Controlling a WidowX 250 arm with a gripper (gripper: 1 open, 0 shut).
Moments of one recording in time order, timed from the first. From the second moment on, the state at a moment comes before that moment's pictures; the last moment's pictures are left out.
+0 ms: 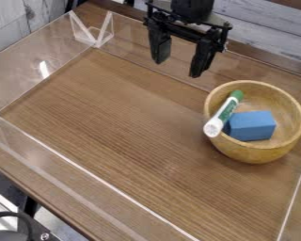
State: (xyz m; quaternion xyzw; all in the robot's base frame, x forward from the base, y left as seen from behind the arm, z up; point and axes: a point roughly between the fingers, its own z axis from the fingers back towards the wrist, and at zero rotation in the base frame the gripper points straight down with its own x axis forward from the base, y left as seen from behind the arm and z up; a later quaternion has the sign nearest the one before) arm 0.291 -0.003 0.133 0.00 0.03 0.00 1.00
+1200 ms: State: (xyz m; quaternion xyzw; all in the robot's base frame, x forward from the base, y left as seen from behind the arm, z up) arm 0.328 -0.071 0.101 -0.01 0.02 -0.12 0.99
